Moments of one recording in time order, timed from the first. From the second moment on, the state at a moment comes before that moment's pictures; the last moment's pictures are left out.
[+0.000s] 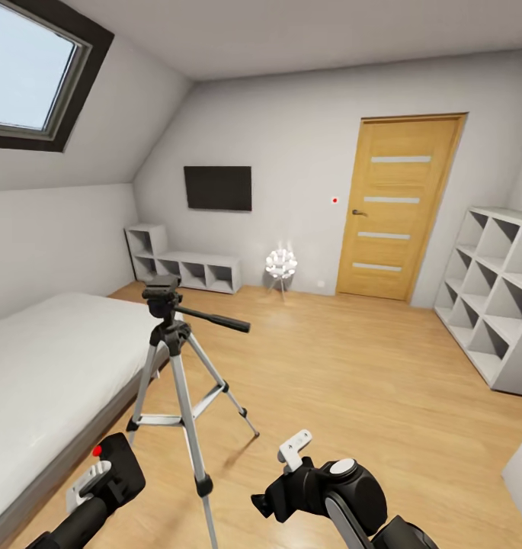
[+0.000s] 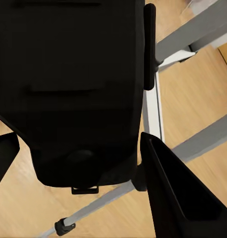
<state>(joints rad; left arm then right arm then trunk) 0.00 0.16 0.19 -1.23 0.82 0.41 -0.07 -0.22 -0.06 0.54 -1.61 -0.19 1.04 0.15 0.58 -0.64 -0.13</state>
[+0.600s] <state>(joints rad) 0.00 0.16 0.19 -1.24 0.81 0.41 -0.07 -0.22 -0.06 0.54 -1.61 -0.19 1.04 0.15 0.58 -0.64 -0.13</state>
